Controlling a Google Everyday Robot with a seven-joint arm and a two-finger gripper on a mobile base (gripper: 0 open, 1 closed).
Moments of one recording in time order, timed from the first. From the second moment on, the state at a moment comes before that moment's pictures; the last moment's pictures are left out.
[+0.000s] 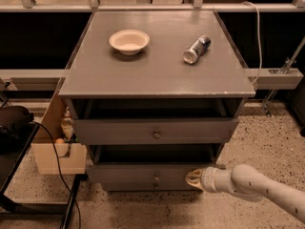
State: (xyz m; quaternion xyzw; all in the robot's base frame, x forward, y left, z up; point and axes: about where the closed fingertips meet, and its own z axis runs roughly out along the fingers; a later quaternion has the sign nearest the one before) arm 0.532 -0.167 0.374 -0.59 0.70 0.12 0.39
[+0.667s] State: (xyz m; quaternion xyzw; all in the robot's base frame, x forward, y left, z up) arm 0.574 -0.166 0.357 -0.59 0.70 0.12 0.39
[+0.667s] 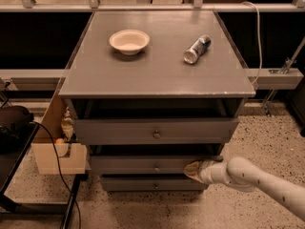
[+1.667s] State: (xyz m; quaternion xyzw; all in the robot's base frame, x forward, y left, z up) arm 0.594 -0.174 0.349 -0.58 0.70 0.11 0.40
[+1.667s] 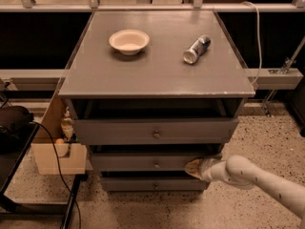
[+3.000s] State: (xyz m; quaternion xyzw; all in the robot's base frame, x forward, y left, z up) arm 0.537 -0.172 0.371 -0.58 0.72 0.18 0.34
